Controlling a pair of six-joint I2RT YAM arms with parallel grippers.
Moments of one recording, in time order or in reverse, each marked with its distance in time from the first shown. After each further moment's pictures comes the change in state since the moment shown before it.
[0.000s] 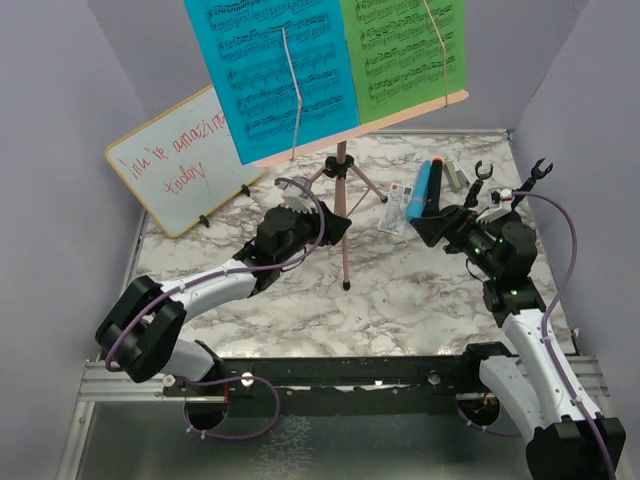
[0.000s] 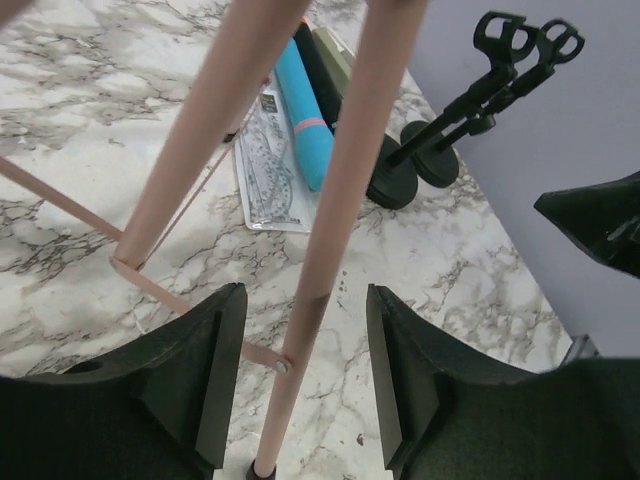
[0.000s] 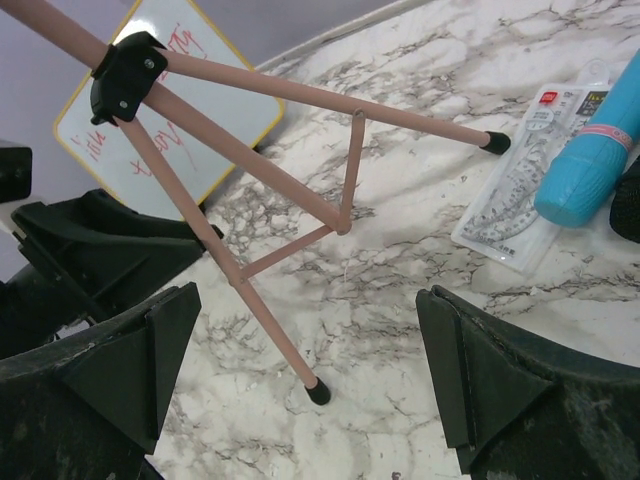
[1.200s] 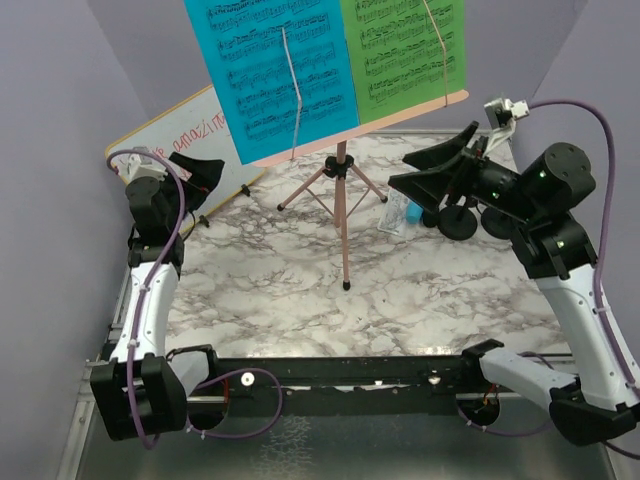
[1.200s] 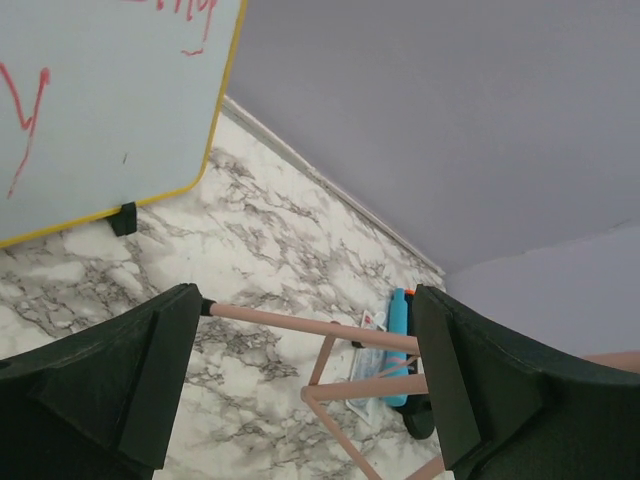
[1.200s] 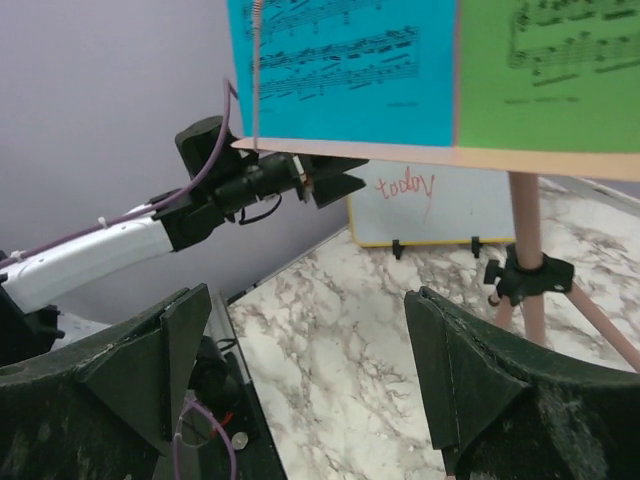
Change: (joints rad) left arm 0.856 -0.359 0.061 -0.393 0.264 -0.277; right arm 0.263 0.272 0.868 -0.304 -0.243 -0.145
